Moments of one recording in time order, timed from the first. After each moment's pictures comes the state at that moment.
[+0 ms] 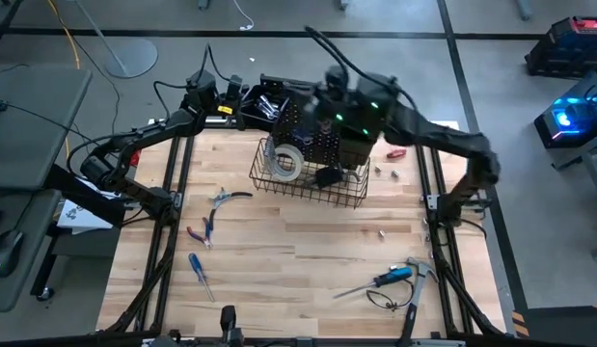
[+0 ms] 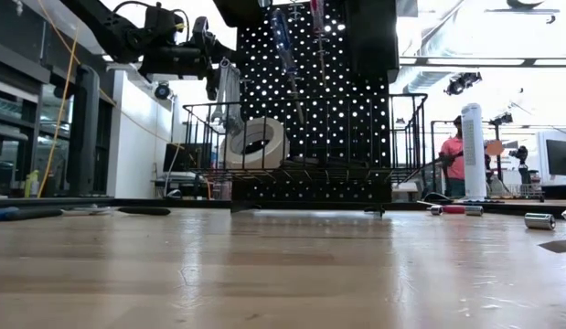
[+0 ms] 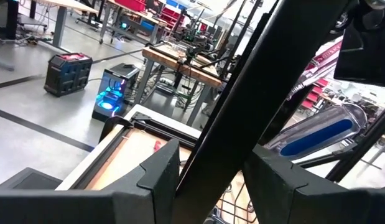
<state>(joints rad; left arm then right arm) 0.89 1.44 0.93 0.48 0.85 -0.37 -0.18 1.69 1.92 -0.15 0.20 0.36</state>
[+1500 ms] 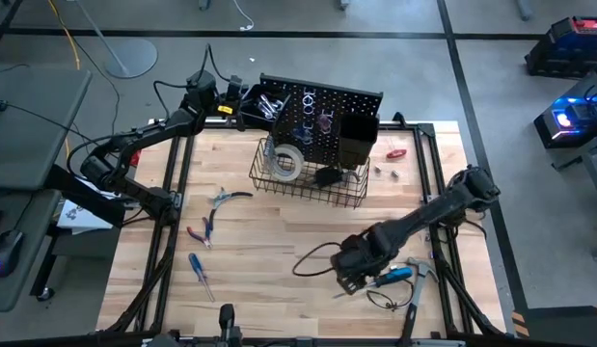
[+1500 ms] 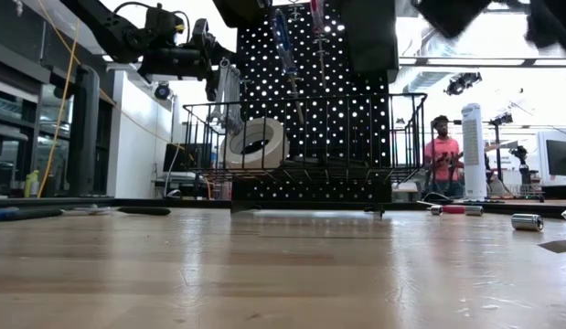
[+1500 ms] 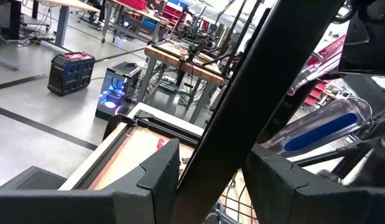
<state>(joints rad) 0.90 1.44 0.93 0.46 0.85 -0.35 0.46 1.77 1.41 -1.10 -0.27 1.38</state>
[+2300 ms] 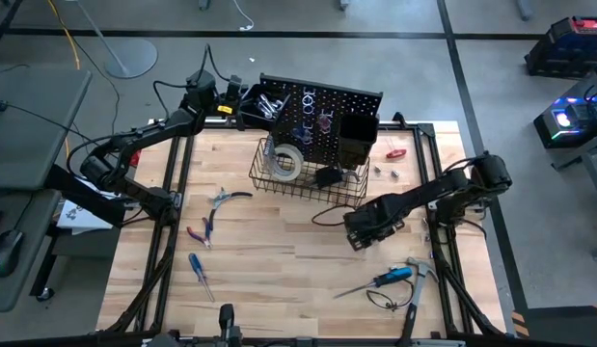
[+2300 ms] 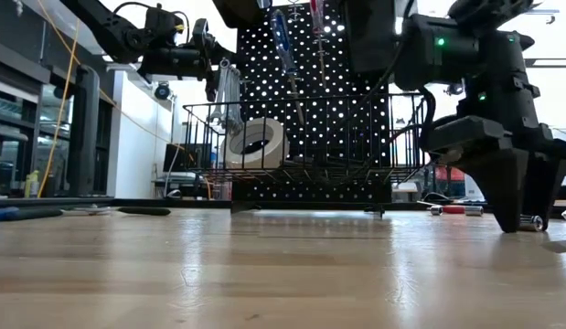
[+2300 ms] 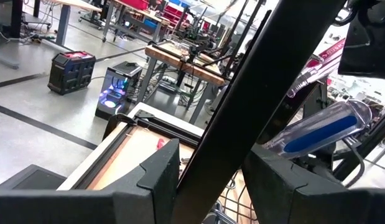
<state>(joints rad) 0.90 1.44 0.93 0.46 0.84 -0.36 0.19 1.63 0.80 -0.70 -0.17 1.31</state>
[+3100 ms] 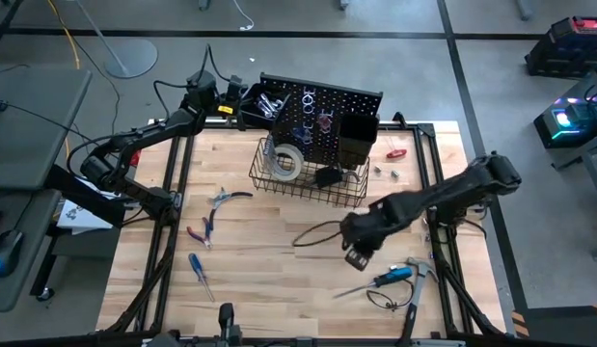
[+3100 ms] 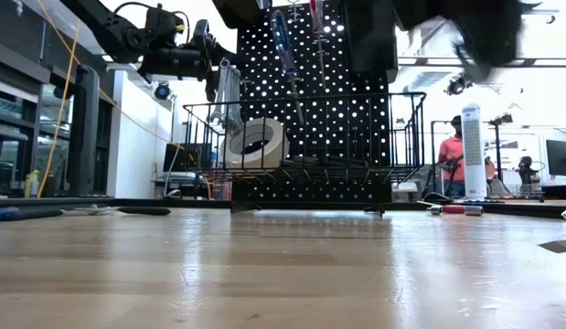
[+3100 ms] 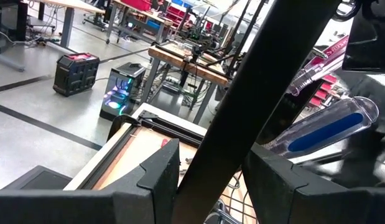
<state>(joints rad) 0.90 1.44 0.93 0.46 0.83 -0.34 0.30 1.53 1.23 -0.93 -0.20 0.96</state>
